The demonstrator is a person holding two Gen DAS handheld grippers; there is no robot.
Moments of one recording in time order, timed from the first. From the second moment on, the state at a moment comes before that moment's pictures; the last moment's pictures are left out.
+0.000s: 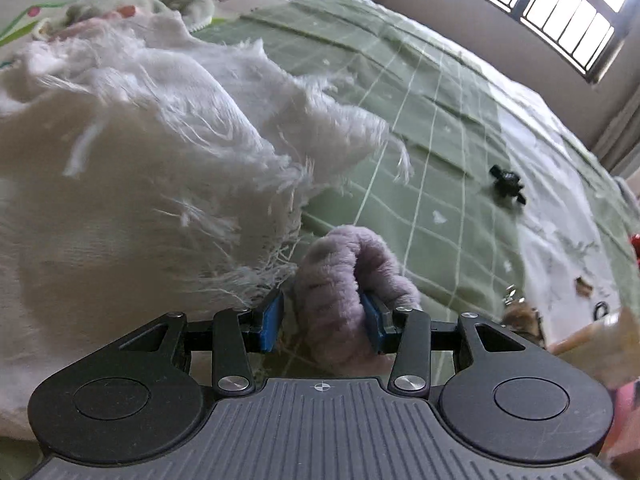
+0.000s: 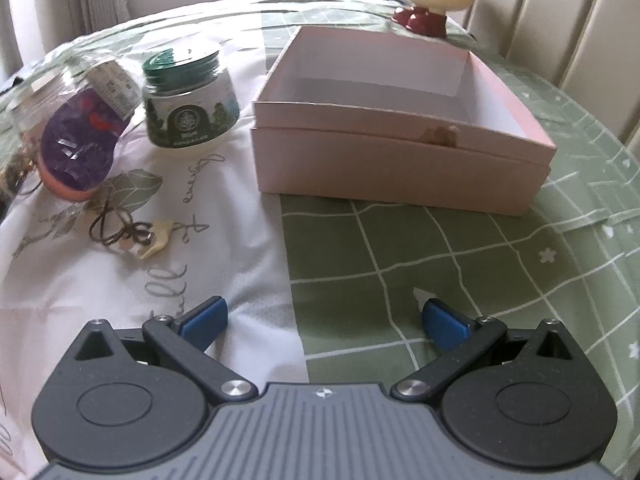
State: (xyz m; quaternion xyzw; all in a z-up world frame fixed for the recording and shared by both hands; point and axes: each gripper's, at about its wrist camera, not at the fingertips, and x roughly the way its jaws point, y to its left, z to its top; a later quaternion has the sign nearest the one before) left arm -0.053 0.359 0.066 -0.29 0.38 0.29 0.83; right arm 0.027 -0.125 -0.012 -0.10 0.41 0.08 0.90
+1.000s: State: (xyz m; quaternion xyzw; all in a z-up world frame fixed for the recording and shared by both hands) left arm -0.187 0.336 0.106 -0.27 0.28 0.17 0.90; right arm -0.091 0.180 0.018 -0.32 0.29 0.50 0.75
